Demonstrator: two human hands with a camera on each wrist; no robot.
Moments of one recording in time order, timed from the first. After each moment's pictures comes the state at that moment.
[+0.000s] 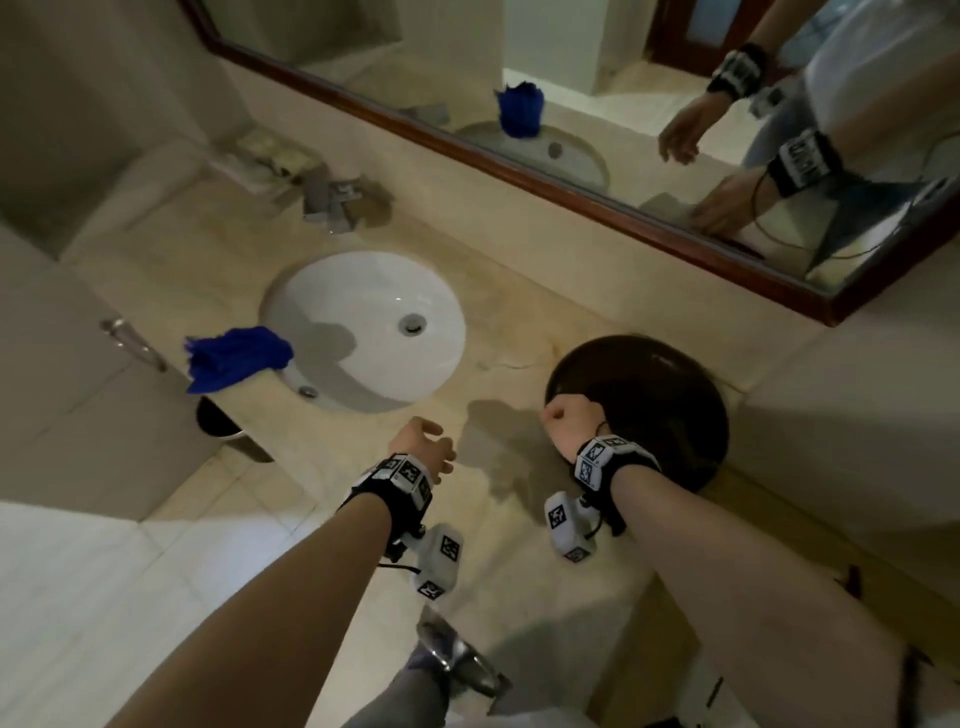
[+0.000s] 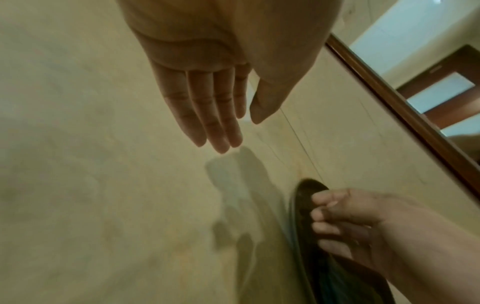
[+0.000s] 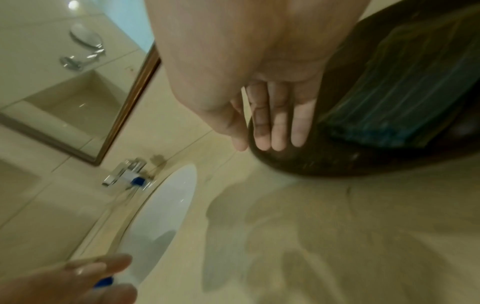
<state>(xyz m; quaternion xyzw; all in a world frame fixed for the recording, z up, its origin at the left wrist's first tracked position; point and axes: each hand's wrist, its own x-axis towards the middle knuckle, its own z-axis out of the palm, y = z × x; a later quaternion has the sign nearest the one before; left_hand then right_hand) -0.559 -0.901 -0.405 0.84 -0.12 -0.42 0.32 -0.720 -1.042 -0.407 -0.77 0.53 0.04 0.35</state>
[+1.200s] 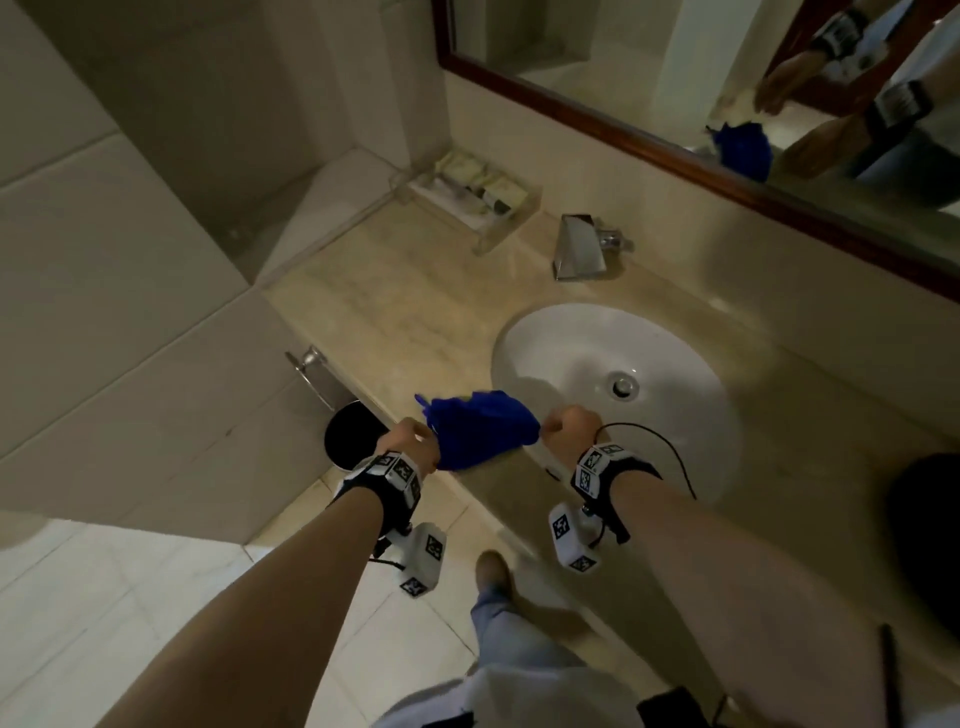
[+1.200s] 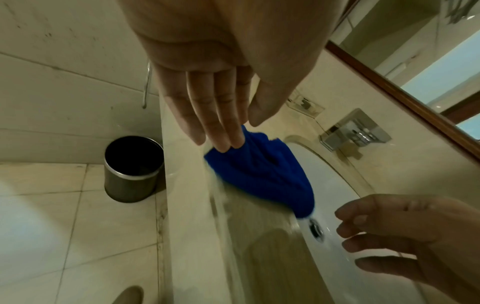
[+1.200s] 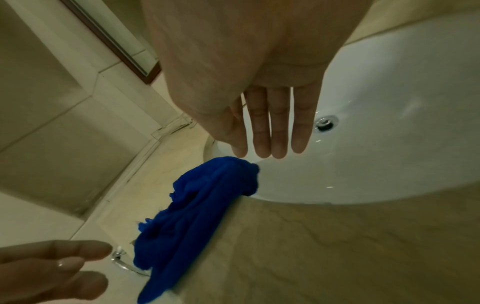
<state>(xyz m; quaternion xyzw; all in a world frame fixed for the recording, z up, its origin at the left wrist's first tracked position) -0.102 -0.781 -0.419 0.88 -0.11 -0.38 0.26 -0.273 -0.939 -0.428 -0.82 0.46 0.09 0.33</state>
